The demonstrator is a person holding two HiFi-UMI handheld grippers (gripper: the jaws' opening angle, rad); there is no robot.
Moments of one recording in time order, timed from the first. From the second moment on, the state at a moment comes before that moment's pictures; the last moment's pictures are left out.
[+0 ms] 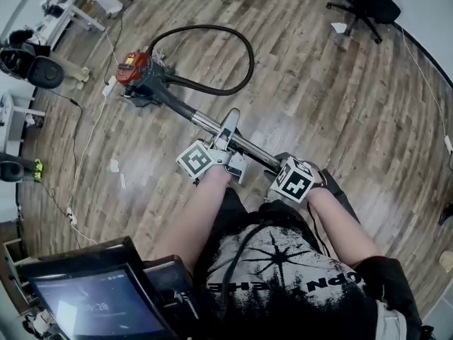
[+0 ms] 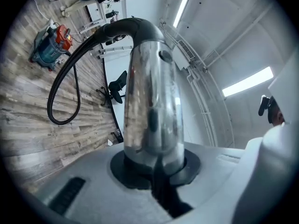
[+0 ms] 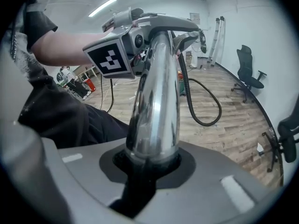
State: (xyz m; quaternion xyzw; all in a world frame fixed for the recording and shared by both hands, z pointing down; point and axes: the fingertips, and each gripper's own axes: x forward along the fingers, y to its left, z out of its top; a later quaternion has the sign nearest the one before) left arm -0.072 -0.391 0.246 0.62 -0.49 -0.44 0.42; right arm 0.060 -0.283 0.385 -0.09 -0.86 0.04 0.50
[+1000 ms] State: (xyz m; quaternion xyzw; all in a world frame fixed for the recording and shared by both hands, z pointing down) left arm 0.001 -0.224 0.260 0.64 -0.52 -0.39 0.39; right arm 0.145 -0.120 0.396 -0.07 -0.85 0.04 0.52
